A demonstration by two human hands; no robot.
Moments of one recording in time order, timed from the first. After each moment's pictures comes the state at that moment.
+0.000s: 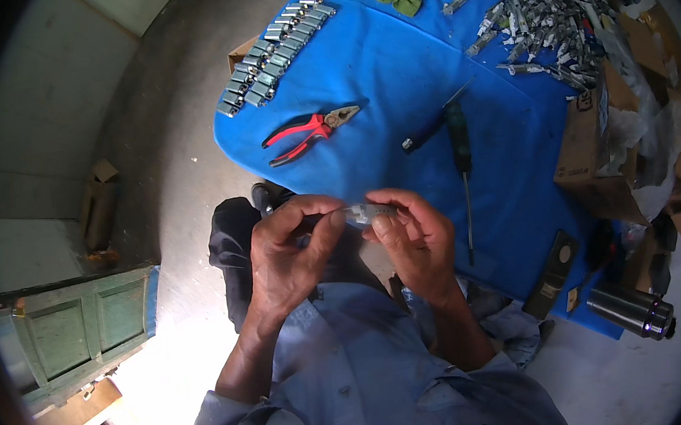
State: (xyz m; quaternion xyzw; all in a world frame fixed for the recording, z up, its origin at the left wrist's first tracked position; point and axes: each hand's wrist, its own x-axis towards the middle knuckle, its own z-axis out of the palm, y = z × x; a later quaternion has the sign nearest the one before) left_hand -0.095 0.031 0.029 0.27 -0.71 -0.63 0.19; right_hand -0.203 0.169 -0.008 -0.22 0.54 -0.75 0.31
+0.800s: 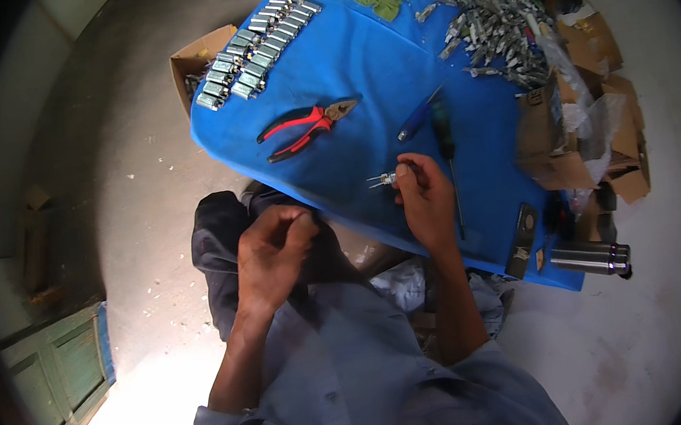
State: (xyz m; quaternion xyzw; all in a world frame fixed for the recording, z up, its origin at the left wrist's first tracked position) left_hand -0.040 -0.027 -0.029 0.31 -0.59 -0.74 0.12; right_hand -0.211 0.143 -0.049 -0.11 0.79 -0.58 0.14
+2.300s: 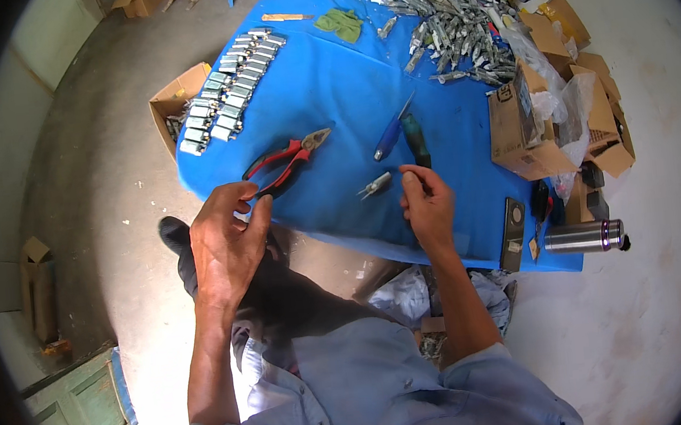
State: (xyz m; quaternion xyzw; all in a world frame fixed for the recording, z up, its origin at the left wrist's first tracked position) left_hand -0.076 -0.090 0.003 0.23 -0.83 -0.44 0.24; right_hand -0.226 0.159 -0.046 -0.01 0.78 -0.62 0.09
